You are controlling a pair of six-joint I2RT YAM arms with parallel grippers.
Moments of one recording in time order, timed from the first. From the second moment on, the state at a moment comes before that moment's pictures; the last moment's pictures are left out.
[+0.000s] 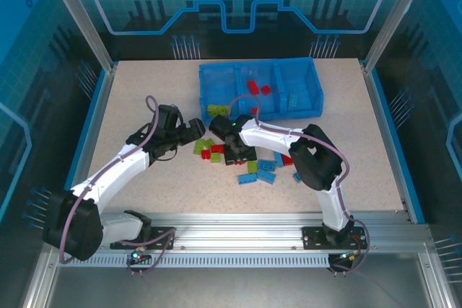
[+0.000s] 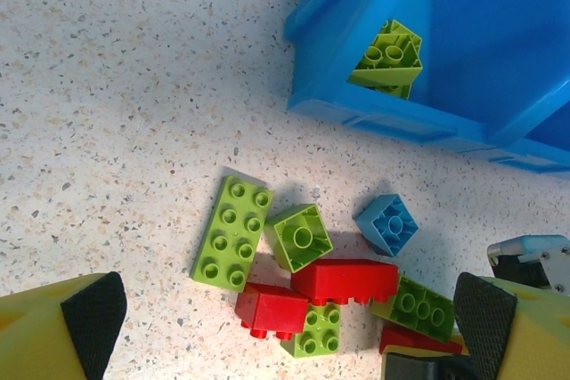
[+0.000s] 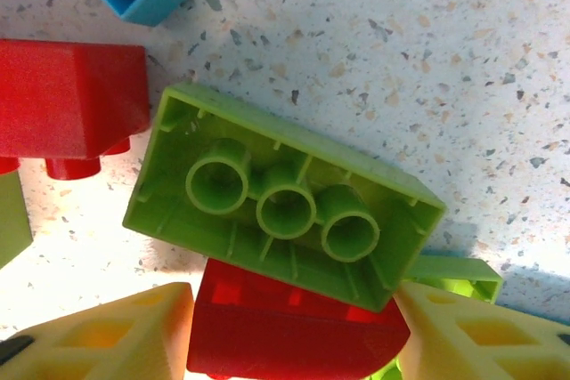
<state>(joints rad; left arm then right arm) -0.33 1.23 0.81 -0.41 0.01 -0.74 0.86 2.07 1.53 -0.97 0.14 0.71</state>
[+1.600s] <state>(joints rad) -0.32 1.27 0.76 -0.42 0.04 -0.74 0.39 2.23 2.09 -0.99 -0.02 0.49</state>
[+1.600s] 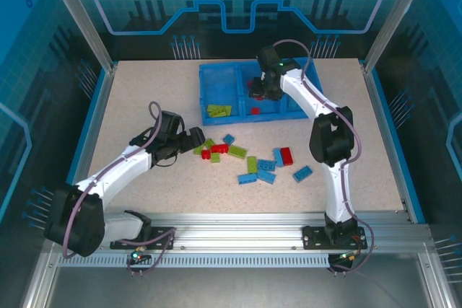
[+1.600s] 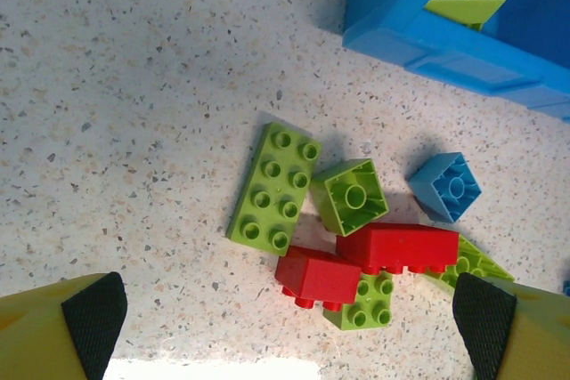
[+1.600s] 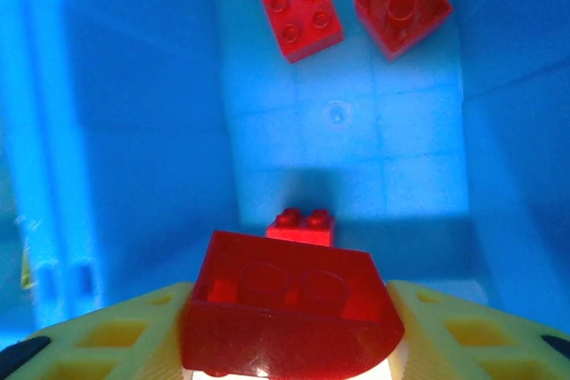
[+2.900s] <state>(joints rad) -0.35 1.32 0.72 -0.45 0.04 -0.77 0.70 1.88 1.39 -0.77 -0.14 -0.18</state>
